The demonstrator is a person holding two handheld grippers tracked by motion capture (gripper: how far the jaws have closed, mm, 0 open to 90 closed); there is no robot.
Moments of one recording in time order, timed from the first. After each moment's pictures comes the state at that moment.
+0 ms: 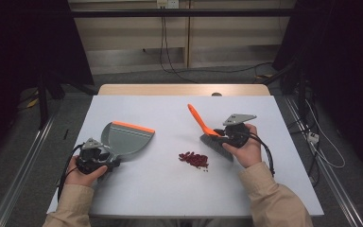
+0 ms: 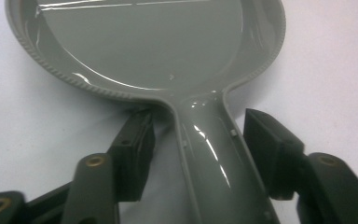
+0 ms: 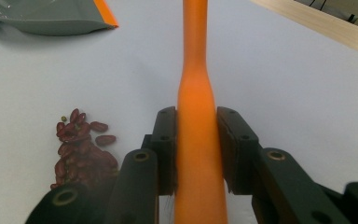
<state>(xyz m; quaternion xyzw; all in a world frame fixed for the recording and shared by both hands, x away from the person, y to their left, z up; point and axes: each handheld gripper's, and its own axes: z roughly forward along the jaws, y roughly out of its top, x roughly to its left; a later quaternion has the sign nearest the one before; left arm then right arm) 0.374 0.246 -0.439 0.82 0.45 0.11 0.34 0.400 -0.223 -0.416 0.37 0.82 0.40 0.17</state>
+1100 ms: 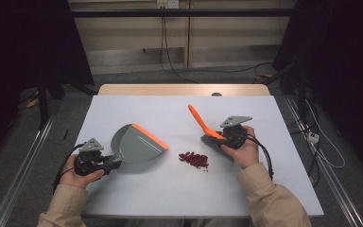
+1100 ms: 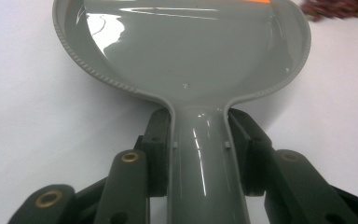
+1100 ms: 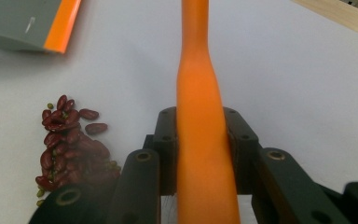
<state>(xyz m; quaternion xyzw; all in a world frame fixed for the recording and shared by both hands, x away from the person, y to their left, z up) 0.360 0.244 -0.417 0.86 0.36 0.08 0.36 0.401 -0.218 -0.425 0.38 0.83 0.38 0.17</state>
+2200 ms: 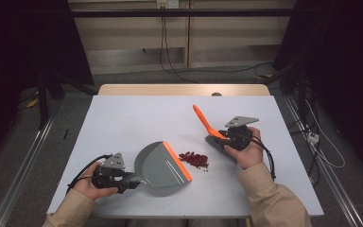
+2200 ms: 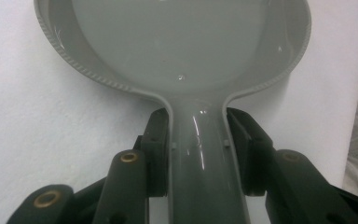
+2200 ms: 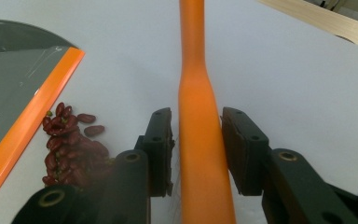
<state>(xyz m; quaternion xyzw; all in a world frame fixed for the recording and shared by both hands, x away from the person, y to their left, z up) 0.337 0.196 -0.433 0.91 0.21 -0.01 0.35 0.387 -0.225 -0.413 0.41 0.81 0.38 0.19</state>
